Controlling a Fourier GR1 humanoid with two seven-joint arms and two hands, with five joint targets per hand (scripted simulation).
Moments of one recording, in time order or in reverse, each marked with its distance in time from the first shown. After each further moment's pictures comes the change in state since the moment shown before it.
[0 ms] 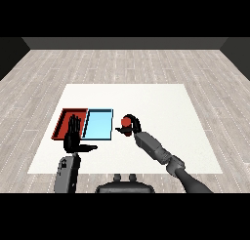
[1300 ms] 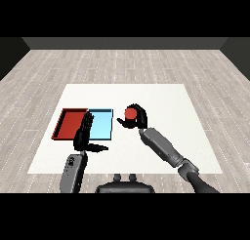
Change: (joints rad) left arm -0.038 -0.027 -0.155 -0.078 -0.073 0.040 0.140; right arm 0.113 -0.168 -0.129 -0.569 0.232 -0.156 0.022
